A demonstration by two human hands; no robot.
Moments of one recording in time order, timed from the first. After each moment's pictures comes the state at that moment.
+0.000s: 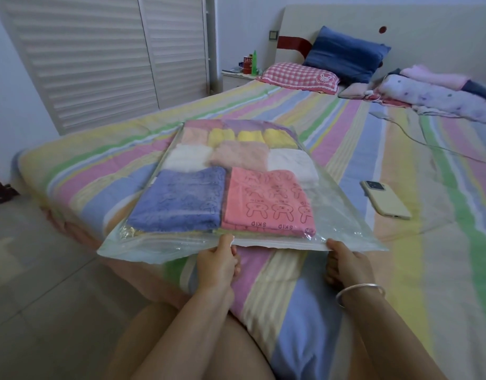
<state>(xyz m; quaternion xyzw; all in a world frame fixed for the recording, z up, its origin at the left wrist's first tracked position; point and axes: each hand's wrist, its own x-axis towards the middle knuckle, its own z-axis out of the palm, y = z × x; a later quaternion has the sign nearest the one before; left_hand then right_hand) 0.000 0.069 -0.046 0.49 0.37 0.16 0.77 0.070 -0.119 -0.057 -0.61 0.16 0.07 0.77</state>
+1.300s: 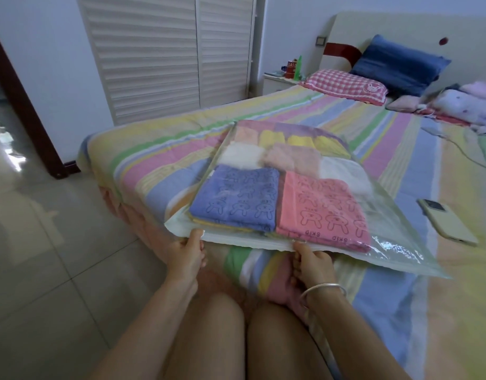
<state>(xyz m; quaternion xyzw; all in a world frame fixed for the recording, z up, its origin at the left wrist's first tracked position) -0.056 0.213 -0.073 0.49 0.38 0.29 0.73 0.033 0.027 -0.078 -0.72 0.10 0.12 0.67</state>
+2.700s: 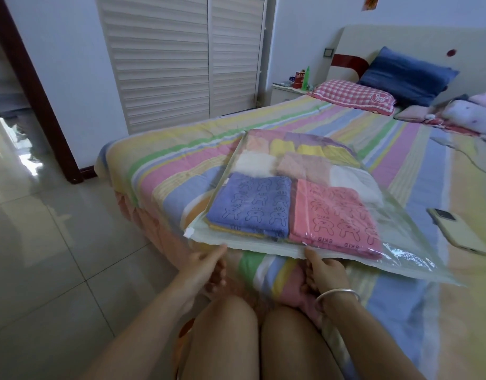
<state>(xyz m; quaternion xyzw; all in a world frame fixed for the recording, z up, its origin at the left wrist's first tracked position) -0.096 0.223 -0.059 0.63 0.32 0.04 0.70 0.020 0.024 -0.066 -0.73 0.06 0.14 0.67</state>
